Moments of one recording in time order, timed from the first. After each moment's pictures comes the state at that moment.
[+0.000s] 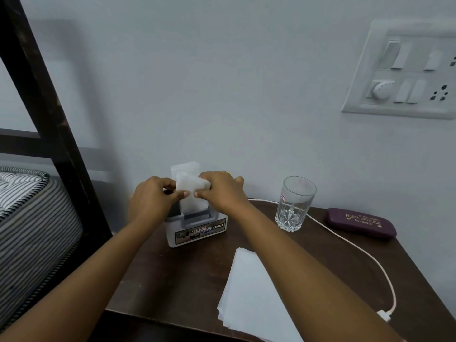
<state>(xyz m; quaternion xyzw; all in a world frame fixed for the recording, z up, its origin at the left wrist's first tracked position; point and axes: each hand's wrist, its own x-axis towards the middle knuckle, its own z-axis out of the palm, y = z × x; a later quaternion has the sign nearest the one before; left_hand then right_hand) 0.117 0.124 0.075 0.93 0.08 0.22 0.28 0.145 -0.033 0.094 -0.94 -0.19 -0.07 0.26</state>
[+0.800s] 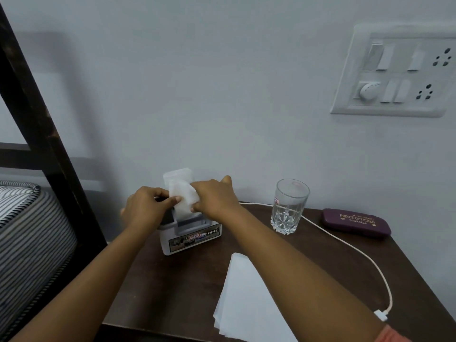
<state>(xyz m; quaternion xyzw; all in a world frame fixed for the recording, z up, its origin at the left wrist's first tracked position) 0.117 0.118 0.078 0.92 0.15 0.16 0.33 0.150 -0.031 0.090 -0.96 -0.24 -0.10 0.11</state>
